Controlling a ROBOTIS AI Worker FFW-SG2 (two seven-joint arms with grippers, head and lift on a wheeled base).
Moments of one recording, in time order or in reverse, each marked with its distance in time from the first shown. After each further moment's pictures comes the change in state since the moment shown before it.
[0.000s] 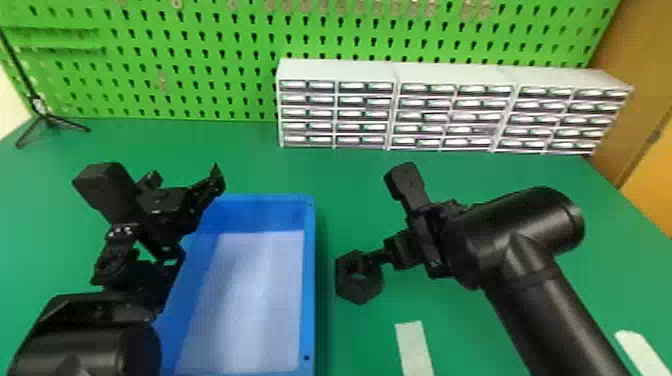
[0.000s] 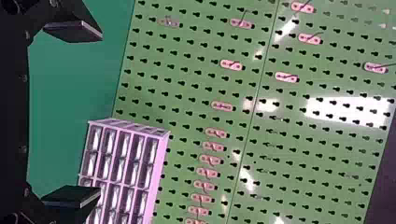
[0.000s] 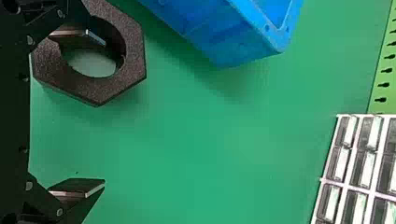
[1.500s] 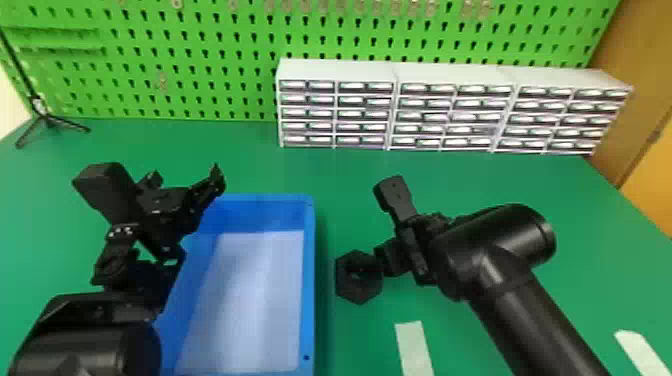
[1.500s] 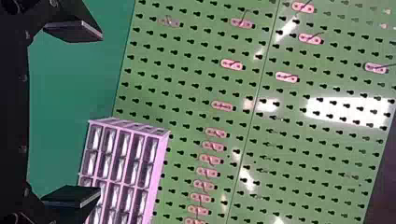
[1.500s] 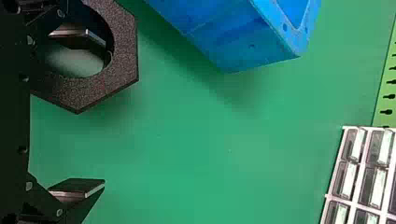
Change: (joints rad) left arm 0.000 0.000 -0.001 0.001 0.005 0.000 0.000; right arm -0.015 0.015 0.038 0.162 0.005 -0.173 0.012
